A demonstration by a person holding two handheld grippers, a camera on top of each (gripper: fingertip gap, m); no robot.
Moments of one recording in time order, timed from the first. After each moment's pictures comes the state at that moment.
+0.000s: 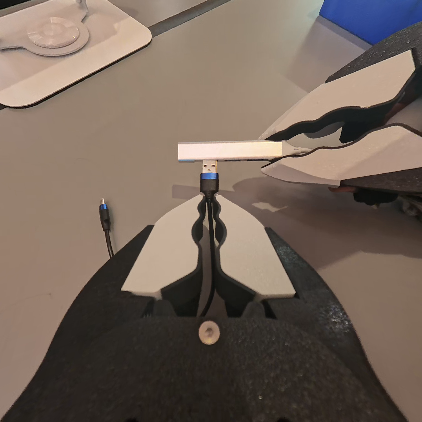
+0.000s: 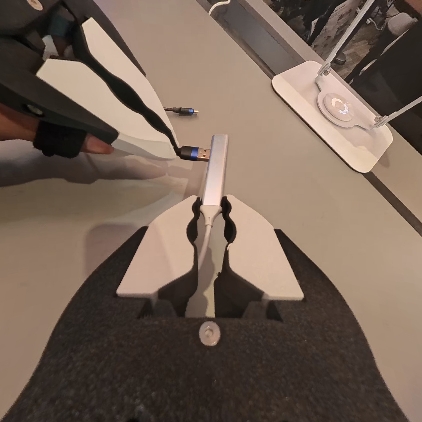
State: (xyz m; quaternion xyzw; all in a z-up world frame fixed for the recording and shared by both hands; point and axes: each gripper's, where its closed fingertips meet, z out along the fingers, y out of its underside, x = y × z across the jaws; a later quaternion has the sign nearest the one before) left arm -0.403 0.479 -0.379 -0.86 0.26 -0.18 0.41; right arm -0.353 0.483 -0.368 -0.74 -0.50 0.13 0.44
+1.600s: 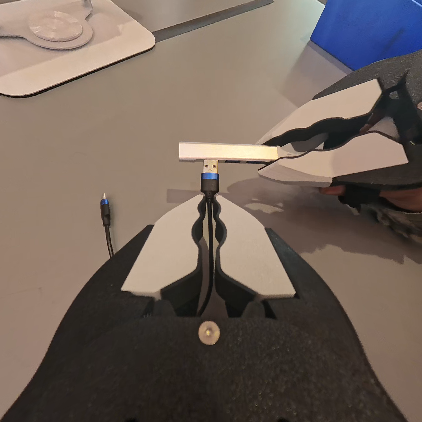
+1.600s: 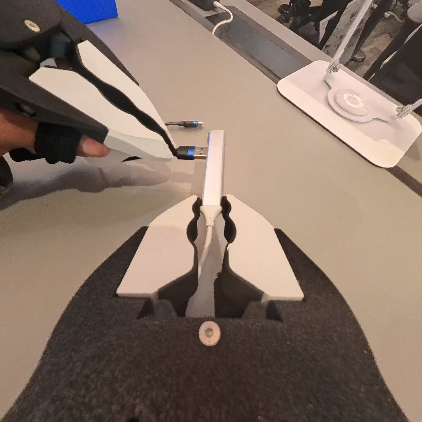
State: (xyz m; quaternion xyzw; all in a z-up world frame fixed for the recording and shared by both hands) left arm -0.405 0.477 -0.370 -0.86 0.23 -0.21 0.41; right arm -0.355 0.484 -0.367 -0.74 -0.47 0.20 0.43
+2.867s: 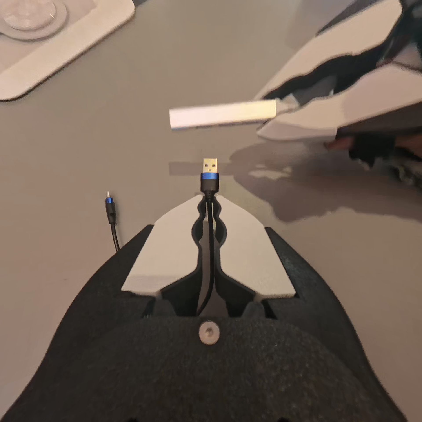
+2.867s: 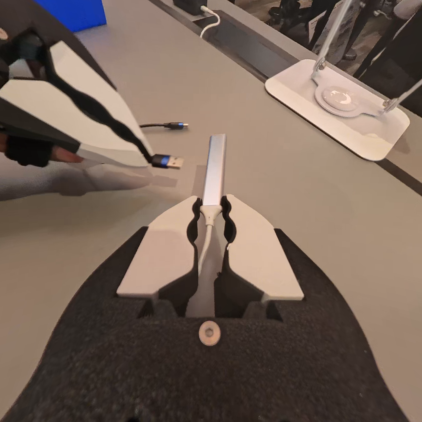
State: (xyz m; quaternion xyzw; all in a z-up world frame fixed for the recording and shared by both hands) left arm -0.410 0.464 -0.382 -0.87 0.30 -0.16 0.35; right arm -0.346 0.493 -0.364 -0.75 -0.45 0.20 0.44
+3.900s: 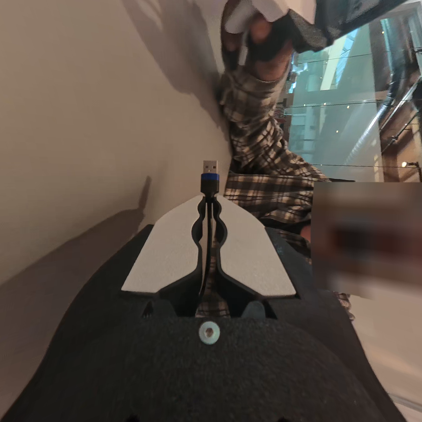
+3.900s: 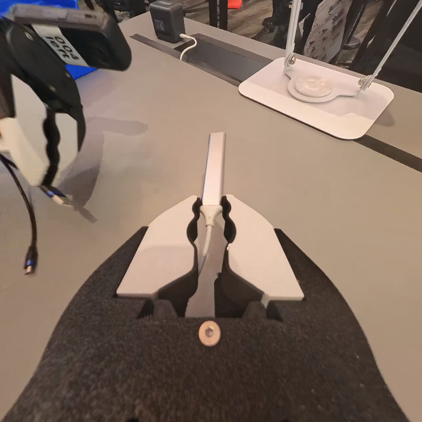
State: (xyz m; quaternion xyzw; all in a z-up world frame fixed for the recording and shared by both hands) left arm -0.411 0.393 -0.361 -0.80 0.20 -0.56 -0.10; right arm -0.309 0.516 -0.353 -0.76 -0.39 0.27 0.44
